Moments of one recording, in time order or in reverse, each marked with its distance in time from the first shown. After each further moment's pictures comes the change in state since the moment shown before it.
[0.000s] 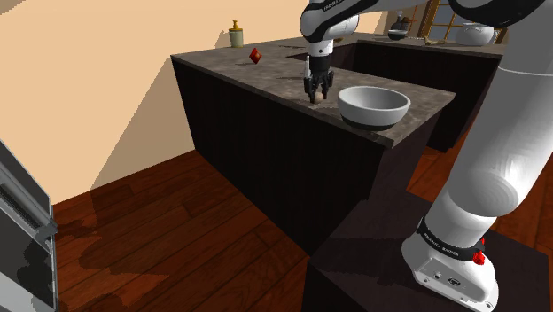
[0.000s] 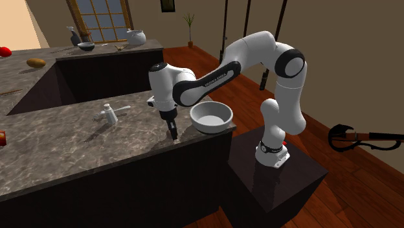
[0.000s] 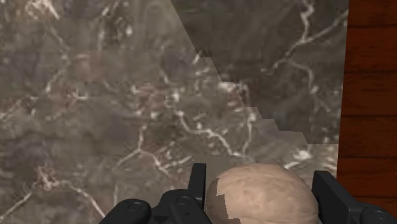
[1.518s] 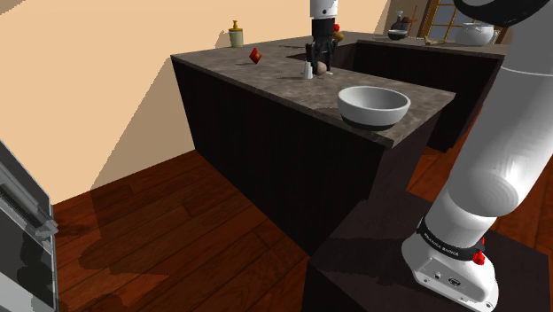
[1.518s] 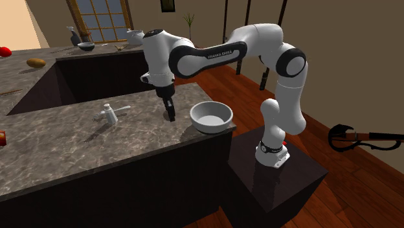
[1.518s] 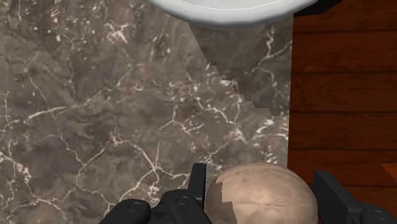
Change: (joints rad) arm 0.001 -0.017 0.000 0.264 -0.003 -0.280 -0.004
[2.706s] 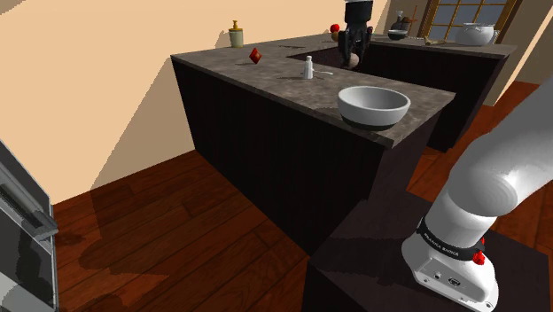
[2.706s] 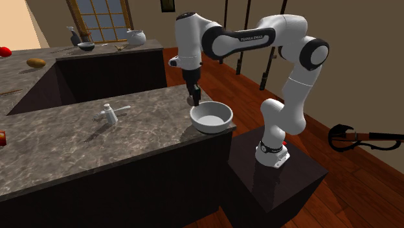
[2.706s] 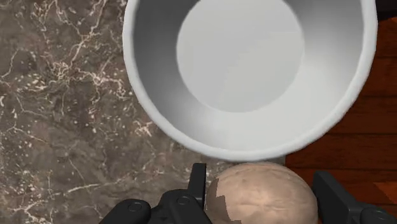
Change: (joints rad) arm -0.014 -0.348 -0.002 -0.268 -0.081 -0.071 -0.006
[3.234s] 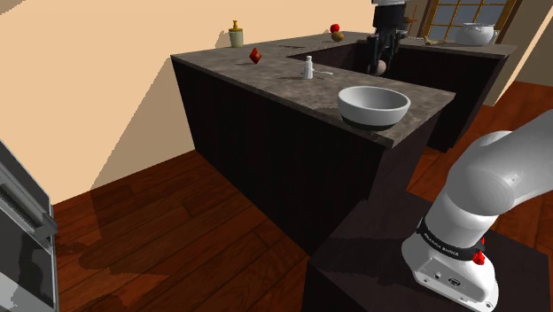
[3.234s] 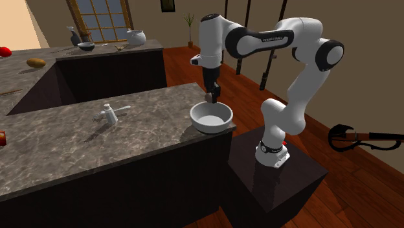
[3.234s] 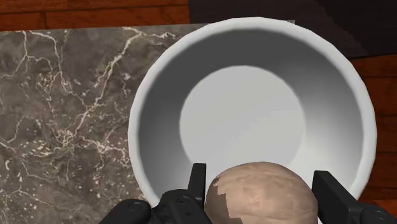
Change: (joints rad) arm -0.034 -0.277 0.004 -0.253 -0.058 -0.019 -0.005
